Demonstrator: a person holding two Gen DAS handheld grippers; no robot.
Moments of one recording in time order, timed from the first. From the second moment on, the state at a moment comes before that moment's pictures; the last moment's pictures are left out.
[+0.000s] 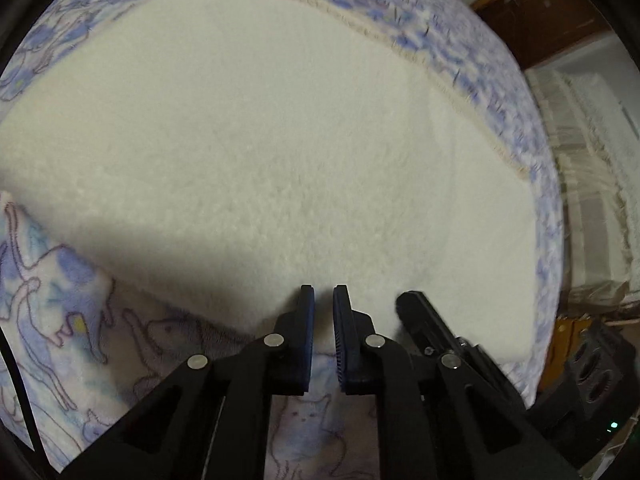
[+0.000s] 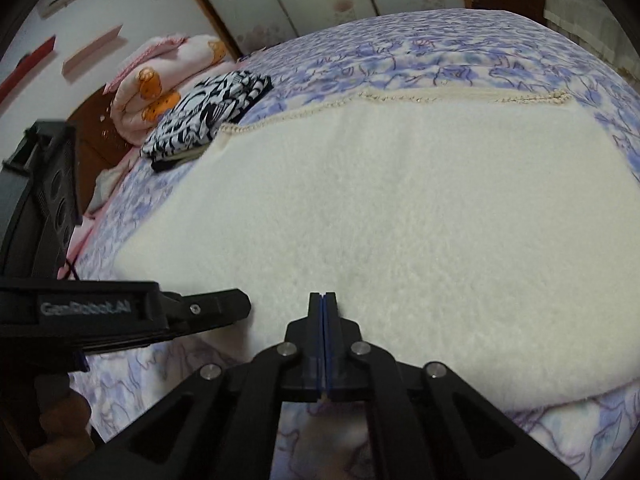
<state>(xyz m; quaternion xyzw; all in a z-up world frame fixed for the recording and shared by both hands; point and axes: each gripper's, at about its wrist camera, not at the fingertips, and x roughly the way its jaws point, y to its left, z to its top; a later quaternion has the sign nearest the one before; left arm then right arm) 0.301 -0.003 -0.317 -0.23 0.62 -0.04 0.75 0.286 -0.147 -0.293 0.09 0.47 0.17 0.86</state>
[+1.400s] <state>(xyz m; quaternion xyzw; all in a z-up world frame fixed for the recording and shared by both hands) 0.331 0.042 -0.271 -0.16 0.59 0.01 0.79 0.288 -0.232 -0.253 0.12 0.44 0.09 0.88</state>
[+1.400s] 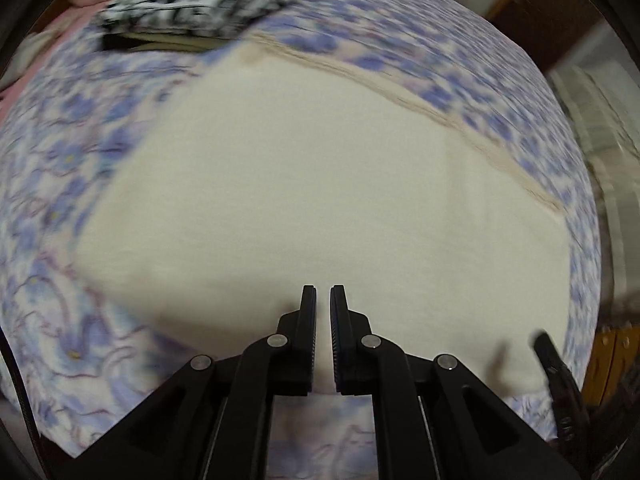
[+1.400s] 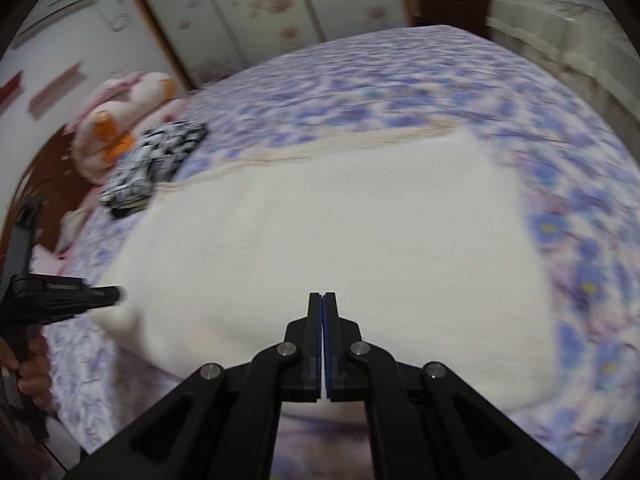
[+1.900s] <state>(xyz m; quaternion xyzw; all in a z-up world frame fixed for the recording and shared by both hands) 0.428 -0.018 -0.316 -0.19 0.60 -0.05 0.78 0.381 -0.164 -0.321 0.23 0.47 0.17 0.84</state>
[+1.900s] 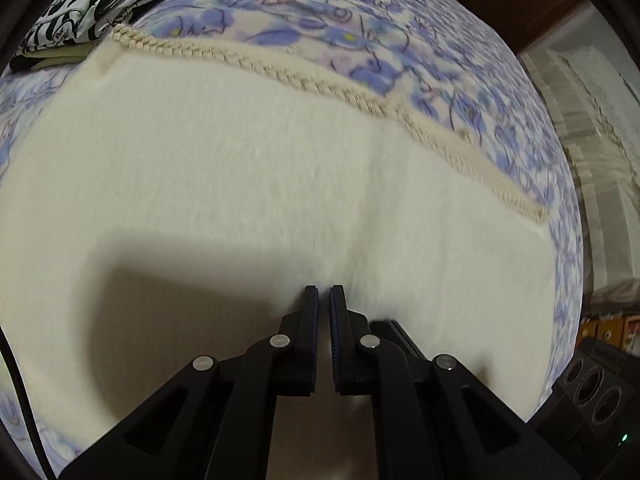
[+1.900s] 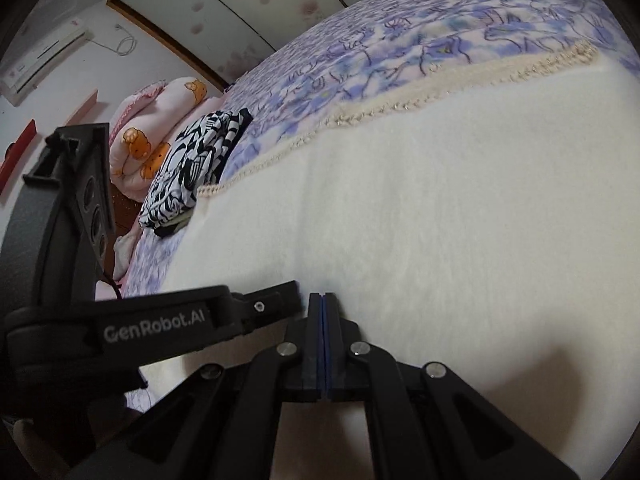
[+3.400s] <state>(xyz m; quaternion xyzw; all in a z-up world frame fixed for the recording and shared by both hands) 0.507 0.109 -0.310 -0.01 0.51 0.20 0.83 0.426 -0.417 -0.279 0.19 0.43 -0.11 0.88</state>
